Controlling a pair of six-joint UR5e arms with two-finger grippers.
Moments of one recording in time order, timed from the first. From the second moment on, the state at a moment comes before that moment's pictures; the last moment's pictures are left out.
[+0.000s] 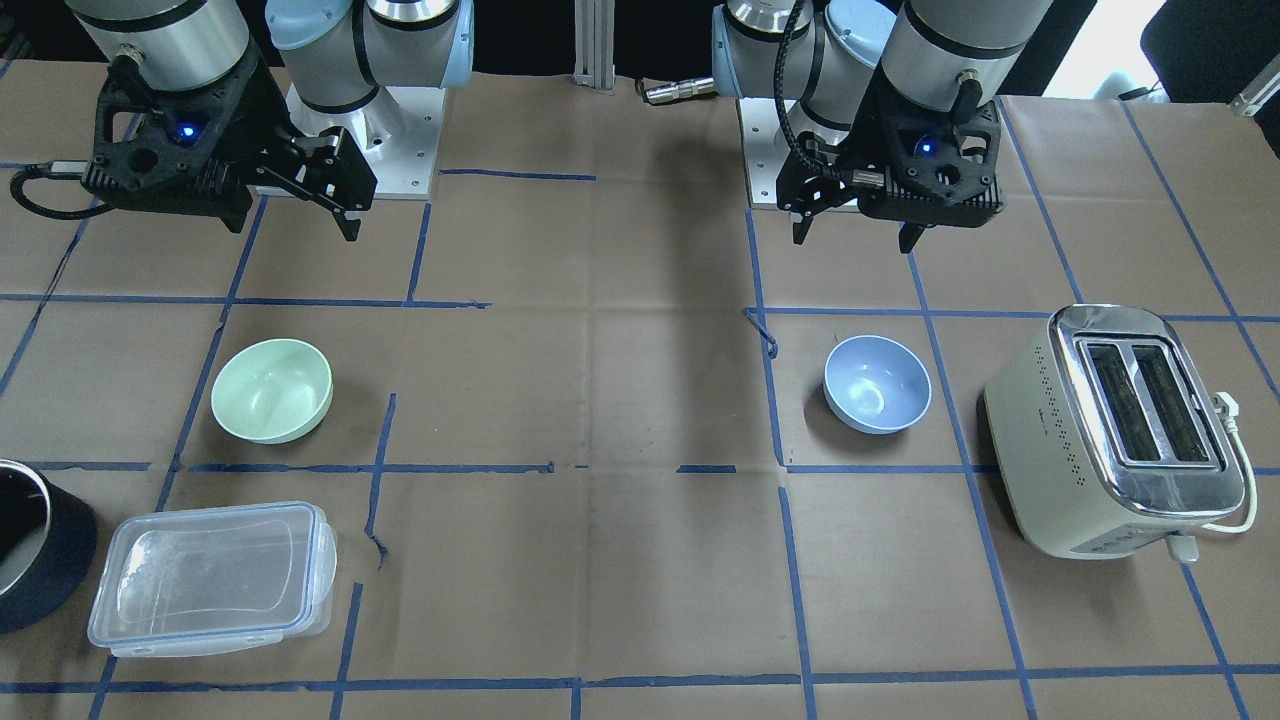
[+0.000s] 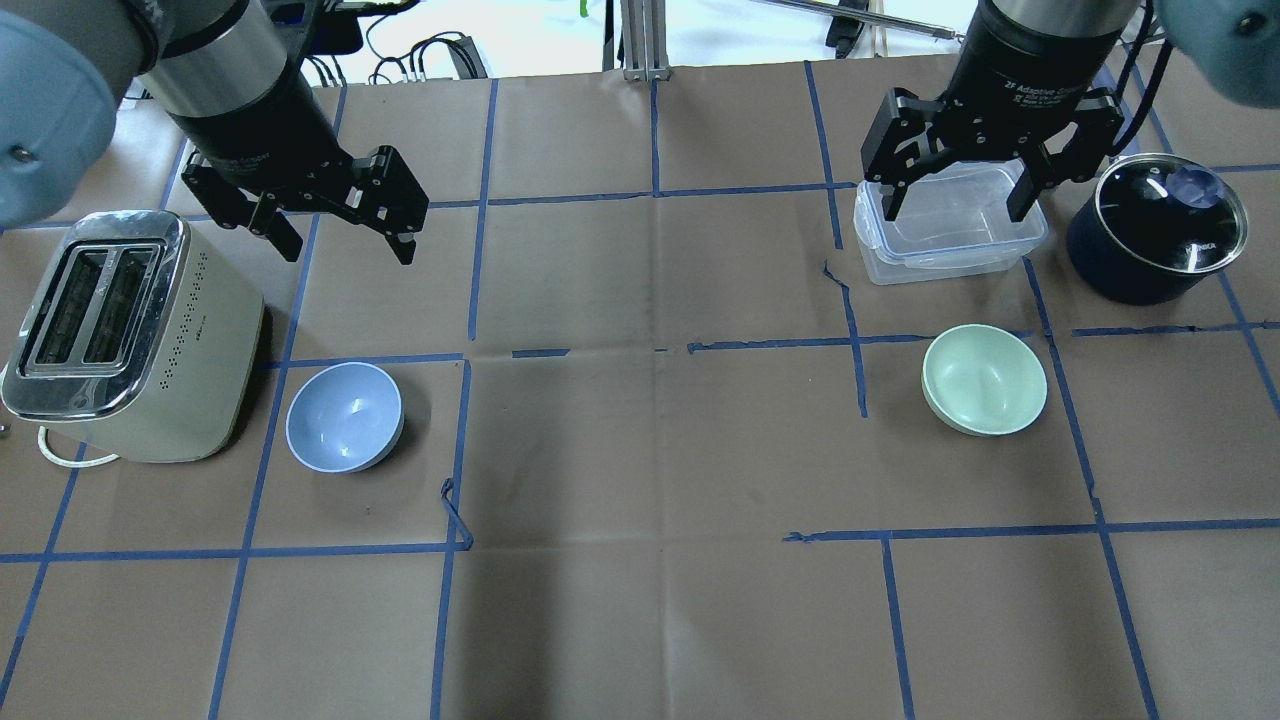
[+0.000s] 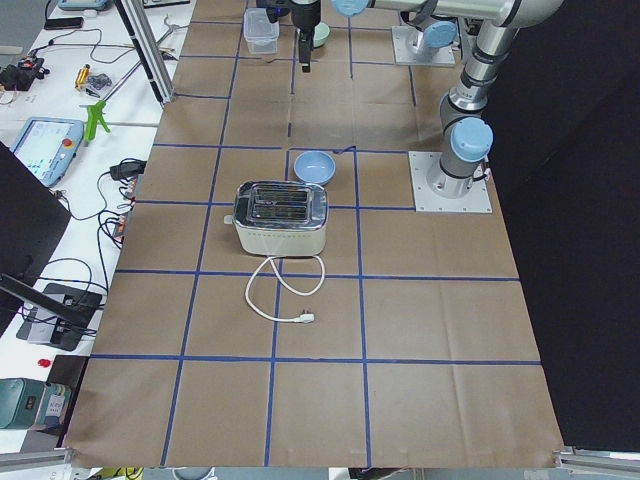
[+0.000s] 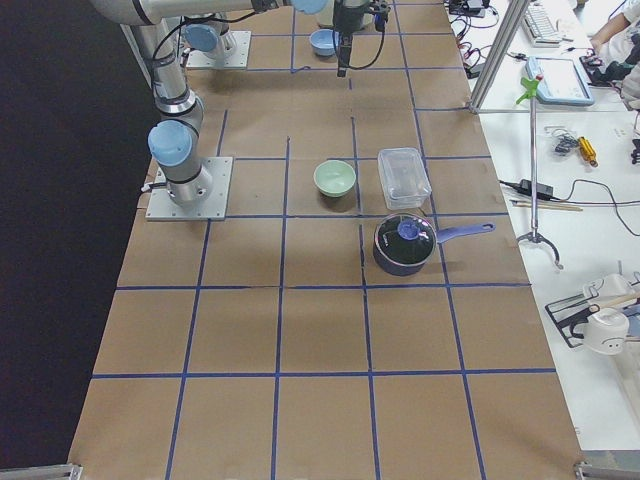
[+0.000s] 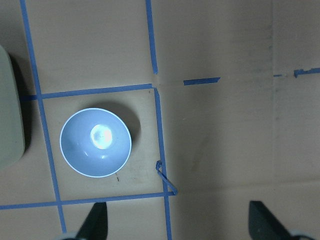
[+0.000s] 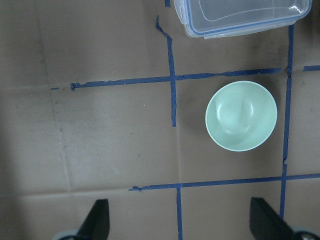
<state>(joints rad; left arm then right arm) -1.60 -1.58 -1.52 -1.66 1.57 0.05 1.59 -1.54 1.45 -1.42 -1.57 0.08</state>
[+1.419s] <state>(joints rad) -1.53 -1.56 -1.52 -1.66 1.58 0.09 1.54 -1.54 1.46 -1.43 -1.57 0.01</state>
